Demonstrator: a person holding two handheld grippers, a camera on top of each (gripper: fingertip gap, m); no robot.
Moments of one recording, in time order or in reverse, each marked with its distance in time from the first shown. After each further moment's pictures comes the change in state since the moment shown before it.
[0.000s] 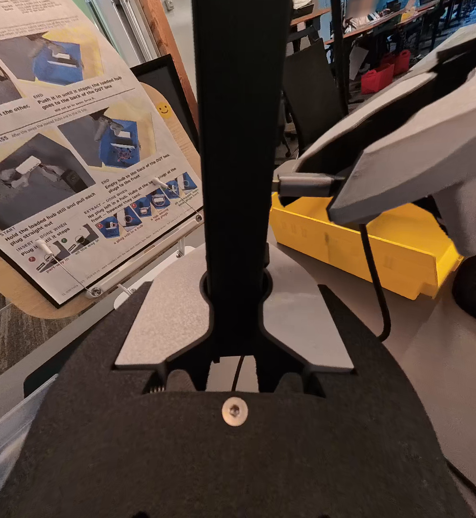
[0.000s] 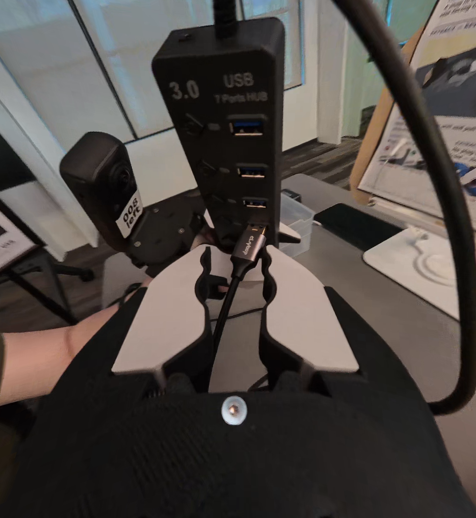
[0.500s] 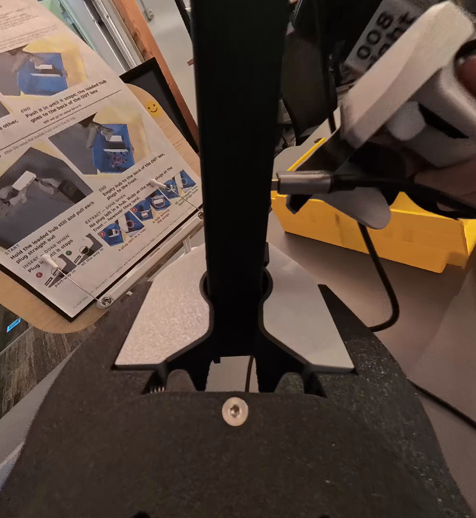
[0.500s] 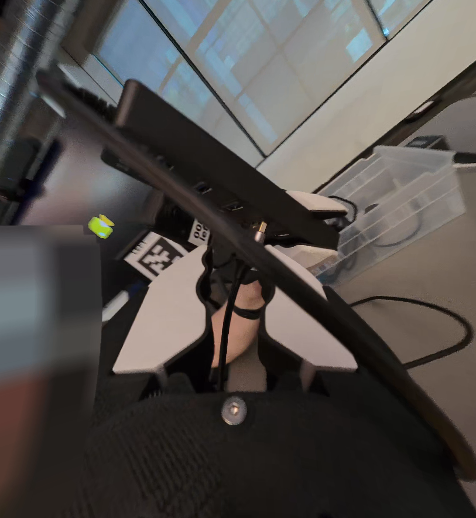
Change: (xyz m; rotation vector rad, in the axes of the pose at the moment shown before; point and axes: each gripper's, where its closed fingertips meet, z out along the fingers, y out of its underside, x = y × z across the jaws) left arm -0.005 0.015 0.006 -0.005 0.030 0.119; right arm 0.005 0.009 -0.001 0.007 -0.473 0.512
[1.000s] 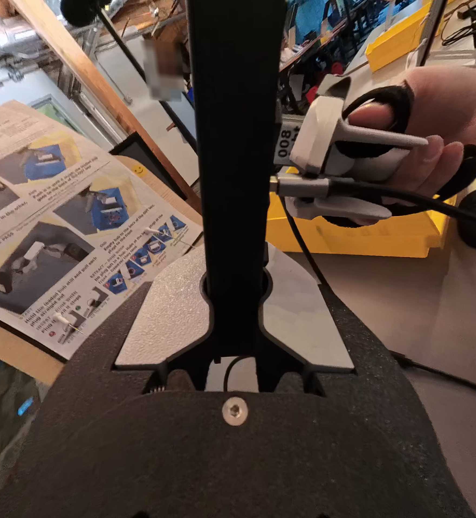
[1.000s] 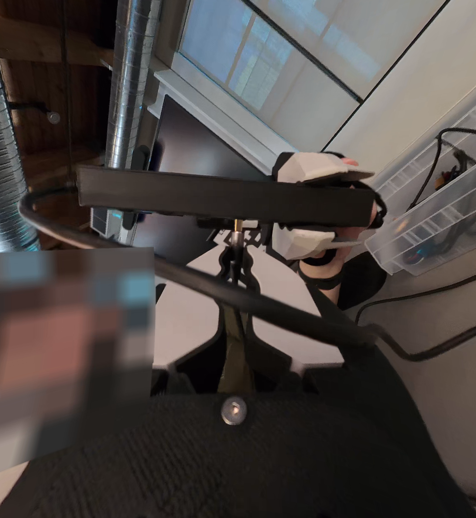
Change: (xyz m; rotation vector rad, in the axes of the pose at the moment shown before) left arm 0.013 -0.017 -0.015 0.155 0.096 0.174; right arm -0.017 0.019 0.002 -0.112 -0.317 0.275
